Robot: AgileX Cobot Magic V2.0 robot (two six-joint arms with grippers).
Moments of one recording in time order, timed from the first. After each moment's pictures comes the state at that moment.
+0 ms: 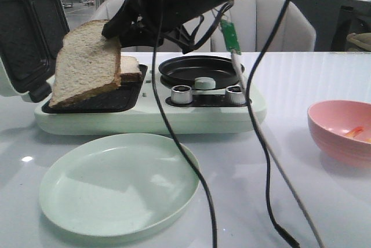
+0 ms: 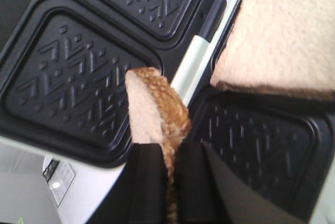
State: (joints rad) left arm -0.41 0.00 -0.32 -0.04 0.49 -0.01; right arm 0.52 2.06 -1.55 1.52 0.48 -0.88
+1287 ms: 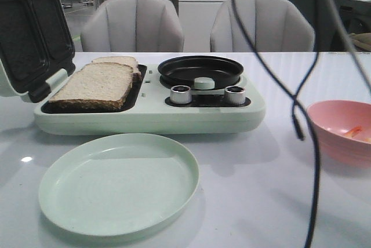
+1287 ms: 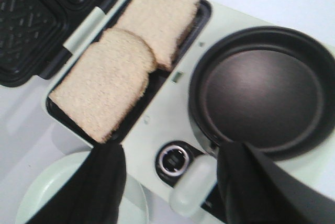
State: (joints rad) left arm -0.41 0.00 -0.32 -0.04 0.49 -0.01; right arm 0.40 1.72 -1.65 0.37 0.80 -0.20
